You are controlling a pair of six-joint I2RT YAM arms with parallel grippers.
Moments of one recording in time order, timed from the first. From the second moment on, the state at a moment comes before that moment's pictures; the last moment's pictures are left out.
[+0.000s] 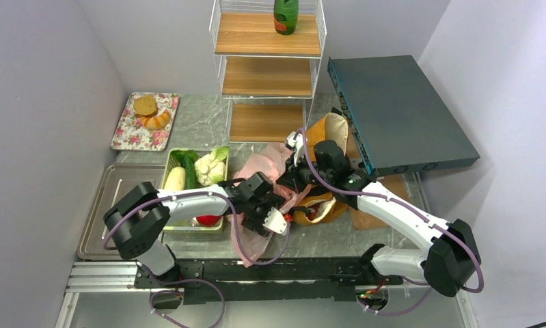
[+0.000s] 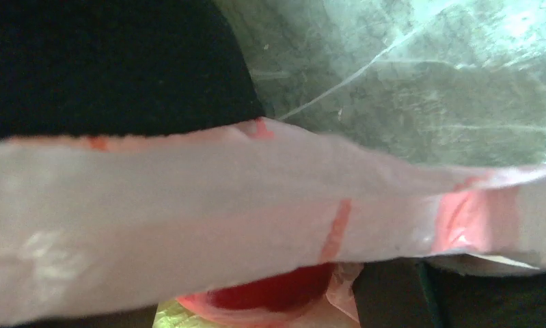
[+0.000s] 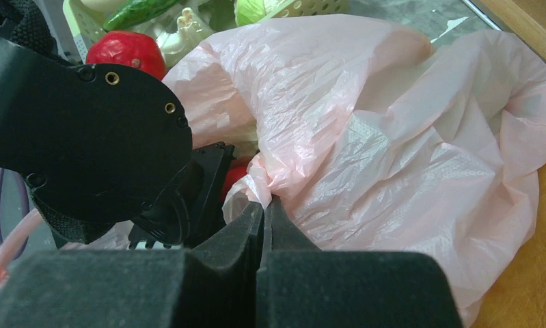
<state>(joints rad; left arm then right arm) -0.95 1.57 0.85 -0.33 0.28 1.11 0.67 1.19 0.83 -0.13 -0.42 0.08</state>
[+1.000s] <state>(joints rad) -0.74 0.86 0.84 -0.38 0.03 0.63 0.67 1.21 0.81 -0.13 -0.39 0.02</state>
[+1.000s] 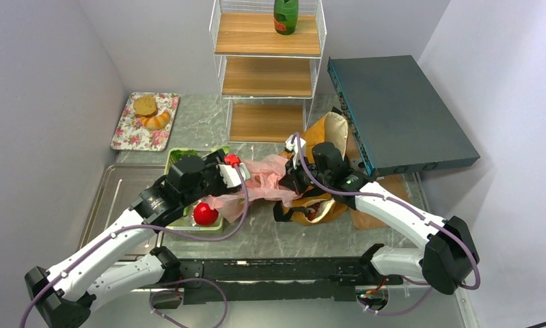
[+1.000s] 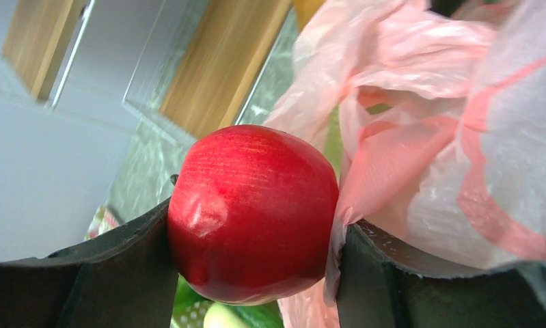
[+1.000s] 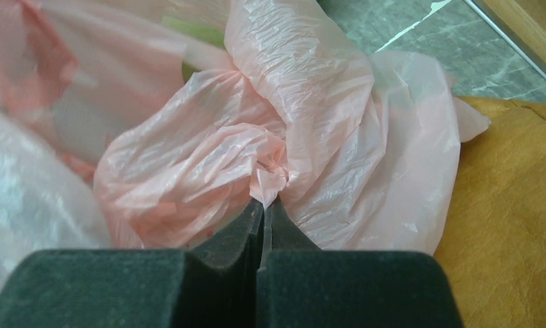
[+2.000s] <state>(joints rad) -0.19 0.73 0.95 -0.75 0.31 0.36 0.51 1.33 1.09 -0.19 -0.49 -0.14</state>
